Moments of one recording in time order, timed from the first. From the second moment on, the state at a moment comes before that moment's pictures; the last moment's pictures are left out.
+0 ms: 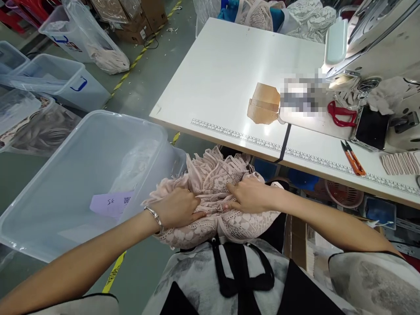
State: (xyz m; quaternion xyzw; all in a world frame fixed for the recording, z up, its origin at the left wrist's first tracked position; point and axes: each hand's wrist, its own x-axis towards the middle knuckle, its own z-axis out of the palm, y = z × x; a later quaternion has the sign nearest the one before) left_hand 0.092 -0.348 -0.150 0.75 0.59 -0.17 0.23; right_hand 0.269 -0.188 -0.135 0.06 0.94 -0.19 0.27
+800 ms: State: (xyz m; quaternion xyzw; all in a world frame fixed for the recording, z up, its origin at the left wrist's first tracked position) left_hand 0.092 -0.314 -0.155 0.76 0.58 -0.19 0.23; right_hand 0.312 -0.194 -0.161 0.10 0.95 -0.17 0.25
